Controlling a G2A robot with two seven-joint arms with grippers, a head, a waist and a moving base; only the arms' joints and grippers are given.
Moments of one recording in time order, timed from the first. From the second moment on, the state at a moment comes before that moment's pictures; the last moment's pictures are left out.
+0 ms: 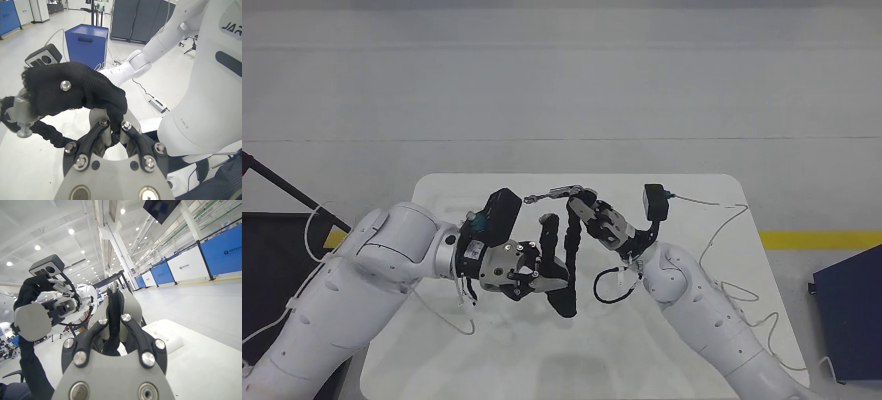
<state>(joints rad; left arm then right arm) 0.98 -0.81 -1.08 -1.90 0.00 -1.01 -0.79 -0.97 -1.26 0.87 -1.27 -0.57 -0.92 -0.32</state>
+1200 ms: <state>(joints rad) 0.84 -0.82 -0.72 -1.49 -0.31 -0.83 -0.99 -1.24 -1.21 1.19 -1.50 -0.86 -0.62 -0.13</state>
